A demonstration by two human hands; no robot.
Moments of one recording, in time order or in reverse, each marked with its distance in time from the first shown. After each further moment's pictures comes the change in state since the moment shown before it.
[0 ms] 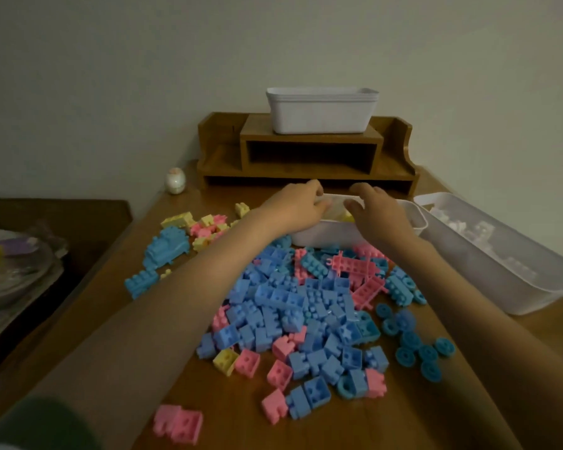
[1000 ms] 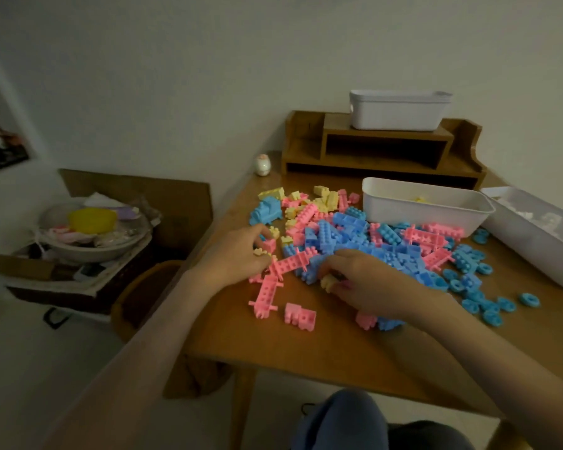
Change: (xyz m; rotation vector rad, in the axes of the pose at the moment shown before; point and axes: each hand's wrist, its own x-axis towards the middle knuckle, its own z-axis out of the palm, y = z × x) left_hand -0.222 -0.137 -0.024 -0.076 0.116 -0.248; right_hand -0.159 -0.127 0.013 -0.082 -0.562 -0.578
